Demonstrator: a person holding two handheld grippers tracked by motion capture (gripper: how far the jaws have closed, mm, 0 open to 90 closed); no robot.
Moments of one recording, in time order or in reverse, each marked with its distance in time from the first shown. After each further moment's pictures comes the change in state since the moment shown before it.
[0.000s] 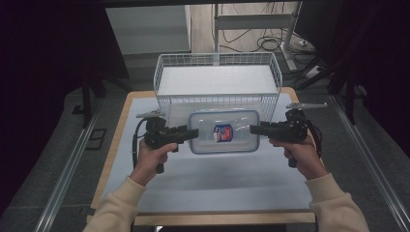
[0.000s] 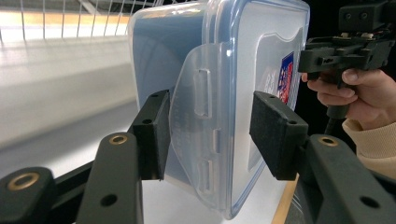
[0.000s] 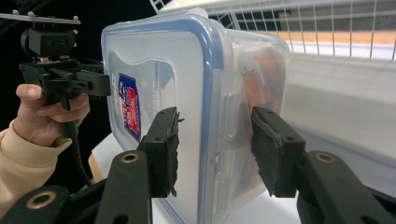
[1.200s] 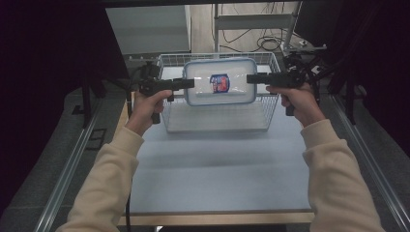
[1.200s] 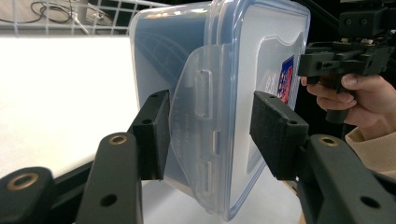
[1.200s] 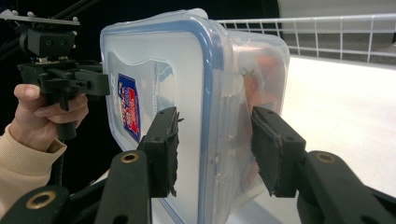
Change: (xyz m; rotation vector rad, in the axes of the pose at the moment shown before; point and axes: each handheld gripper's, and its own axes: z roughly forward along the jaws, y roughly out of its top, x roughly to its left) left arm 0.031 0.125 -0.002 -0.047 0.003 0.012; right arm -0.014 0.131 0.016 -0.025 -0.012 -0.050
